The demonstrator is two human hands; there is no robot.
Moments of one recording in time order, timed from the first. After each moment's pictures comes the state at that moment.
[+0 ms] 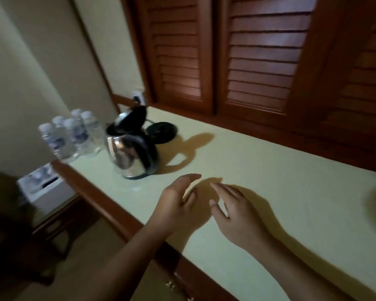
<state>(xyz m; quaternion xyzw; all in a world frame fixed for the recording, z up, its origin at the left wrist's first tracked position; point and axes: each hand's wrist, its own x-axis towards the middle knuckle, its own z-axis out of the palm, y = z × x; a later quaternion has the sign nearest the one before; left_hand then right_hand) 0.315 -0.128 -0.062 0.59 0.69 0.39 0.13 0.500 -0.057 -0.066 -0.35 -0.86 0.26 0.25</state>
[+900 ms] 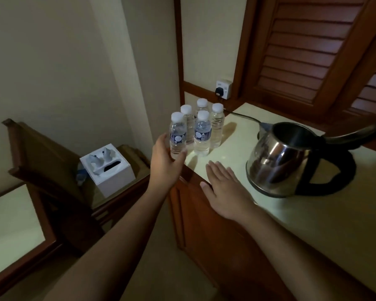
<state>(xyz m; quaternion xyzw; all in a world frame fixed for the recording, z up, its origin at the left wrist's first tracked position) -0.105 -0.219 -0.077 0.36 0.77 0.53 0.04 0.079 -0.131 -0.092 -0.27 -0.96 0.10 0.03</state>
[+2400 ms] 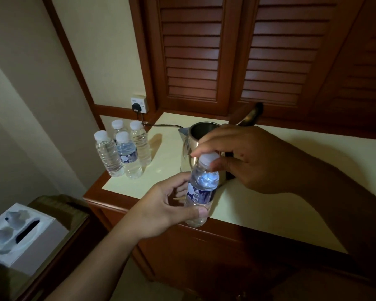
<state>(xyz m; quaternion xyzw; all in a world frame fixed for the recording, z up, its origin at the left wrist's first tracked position) 0.002 -0.222 -0.002 0.66 0.46 0.39 0.44 0.219 -0.149 0.102 -0.22 -0.94 0.15 0.22</state>
